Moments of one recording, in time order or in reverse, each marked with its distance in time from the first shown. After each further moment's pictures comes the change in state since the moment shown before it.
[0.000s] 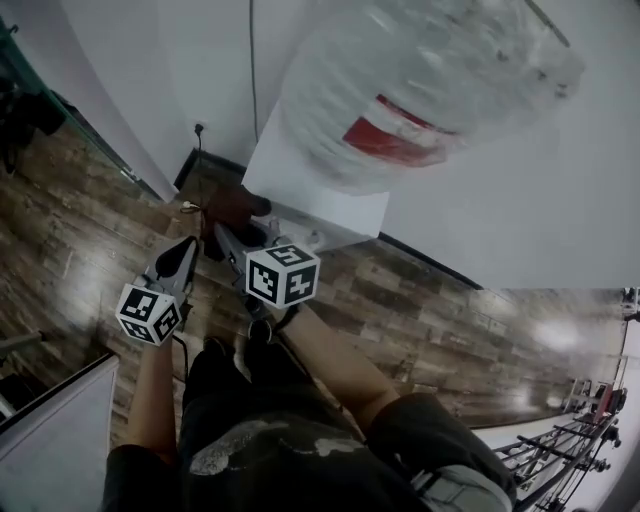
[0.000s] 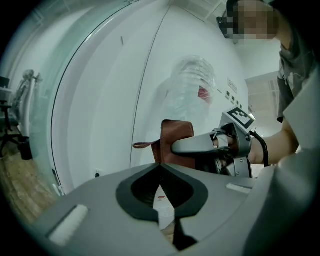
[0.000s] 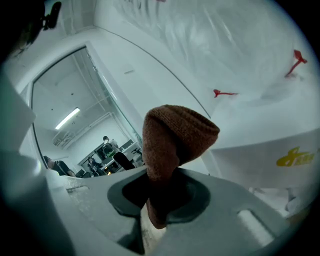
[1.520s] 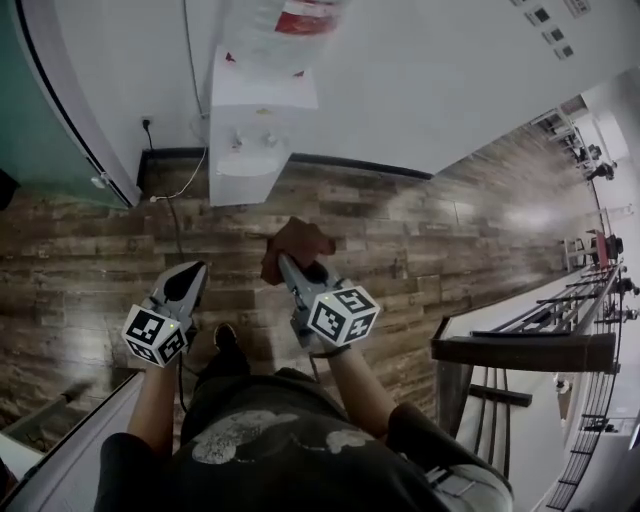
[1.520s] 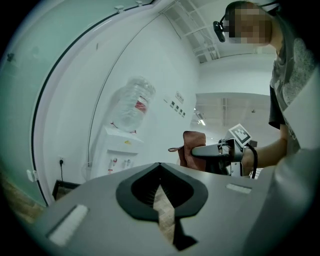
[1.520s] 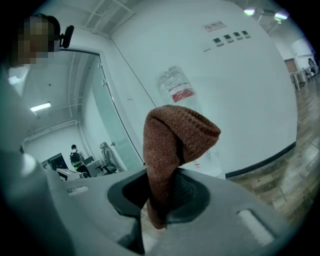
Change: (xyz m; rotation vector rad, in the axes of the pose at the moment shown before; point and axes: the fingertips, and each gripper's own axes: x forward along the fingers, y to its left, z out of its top) left arm -0.253 -0.117 -0.046 0.033 0.058 -0.521; right arm -0.258 0.176 -0.165 0.031 -0.335 -0.510
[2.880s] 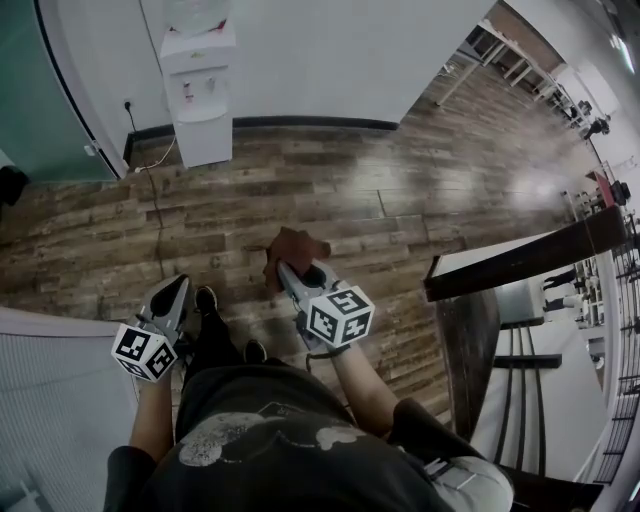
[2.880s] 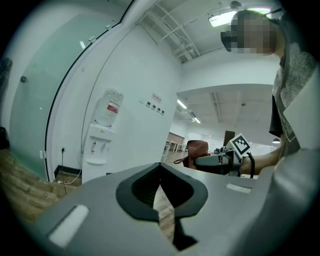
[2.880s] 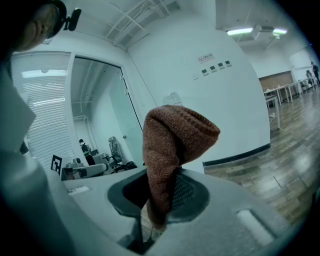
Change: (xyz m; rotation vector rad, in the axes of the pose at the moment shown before) left arm -0.168 -0.357 -0.160 0.065 -0.034 0.036; right arm -0.402 0.001 -0.187 -0.083 -0.026 -0.006
